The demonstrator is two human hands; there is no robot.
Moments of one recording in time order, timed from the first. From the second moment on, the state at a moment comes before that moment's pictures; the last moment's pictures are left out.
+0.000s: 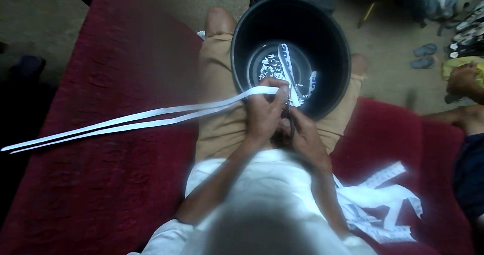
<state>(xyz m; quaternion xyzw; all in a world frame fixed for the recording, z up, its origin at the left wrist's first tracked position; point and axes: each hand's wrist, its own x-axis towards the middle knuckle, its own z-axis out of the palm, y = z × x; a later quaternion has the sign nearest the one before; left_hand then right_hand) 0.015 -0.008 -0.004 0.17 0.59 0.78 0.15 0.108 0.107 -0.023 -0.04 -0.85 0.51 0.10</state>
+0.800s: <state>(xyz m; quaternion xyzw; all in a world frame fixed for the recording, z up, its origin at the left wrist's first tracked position) 0.016 -0.008 -0.003 0.16 0.59 0.78 0.14 0.108 0.106 -0.023 -0.04 -0.86 0.50 0.10</state>
